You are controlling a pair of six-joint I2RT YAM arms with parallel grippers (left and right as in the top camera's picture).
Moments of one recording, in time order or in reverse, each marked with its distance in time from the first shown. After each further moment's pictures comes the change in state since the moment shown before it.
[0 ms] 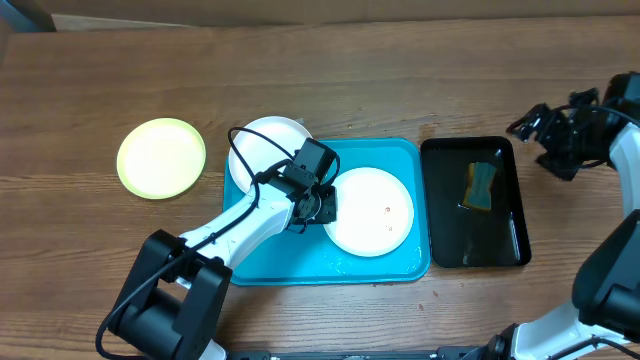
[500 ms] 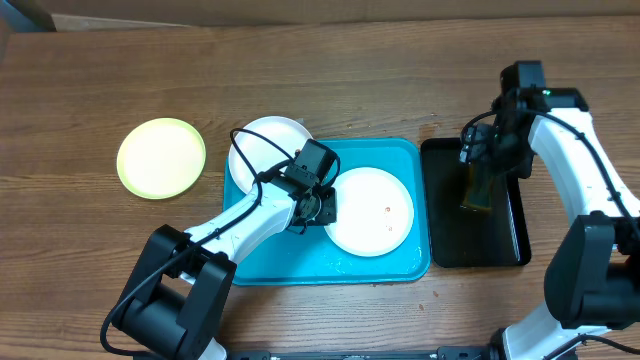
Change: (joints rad) left arm 0.000 0.023 0.000 0.000 0.000 0.000; right arm 0.367 0.000 0.002 -0.124 0.462 0.031
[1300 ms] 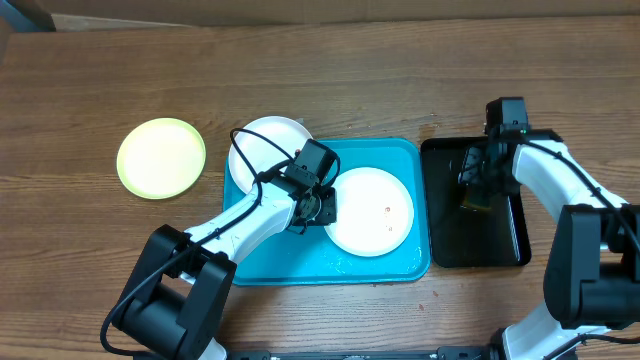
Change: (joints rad) left arm 0.000 0.000 0.000 0.000 0.000 0.000; right arm 0.008 0.000 -0.304 0.394 0.089 0.011
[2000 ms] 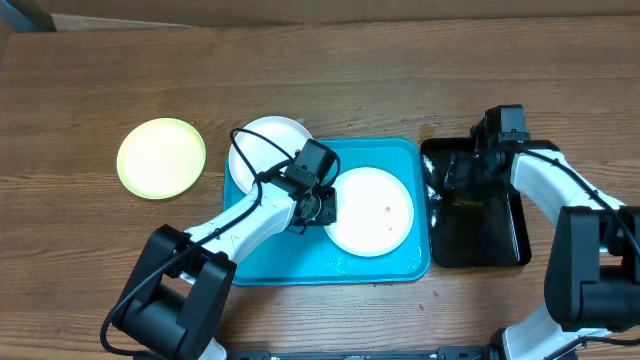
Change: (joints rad) left arm 0.000 0.000 0.000 0.000 0.000 0.000; right arm 0.001 -0.010 -0.057 0.060 -0.199 -0.089
